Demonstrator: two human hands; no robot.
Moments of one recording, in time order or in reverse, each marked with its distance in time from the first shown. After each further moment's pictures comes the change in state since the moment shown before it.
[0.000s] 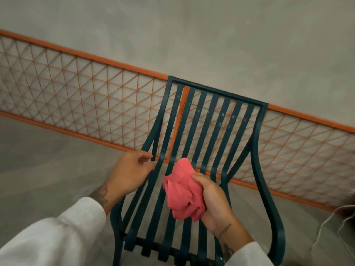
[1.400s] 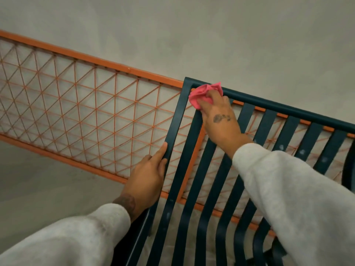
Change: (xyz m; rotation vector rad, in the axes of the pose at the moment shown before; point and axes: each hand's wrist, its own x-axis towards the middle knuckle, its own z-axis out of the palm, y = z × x) left_hand 0.318 -0.106 0.098 0.102 0.129 0.219; right_hand 0.434 -0.163 0.105 -1.481 0.329 -1.440
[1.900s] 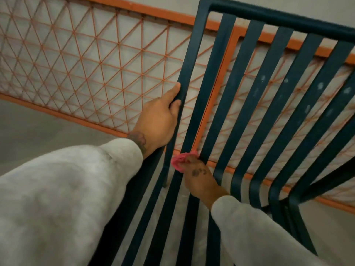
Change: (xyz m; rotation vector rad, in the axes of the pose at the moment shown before) left_hand 0.004 -0.006 0.003 0.048 0.077 0.020; right_hand -0.252 -0.086 0.131 0.349 -0.831 0.145
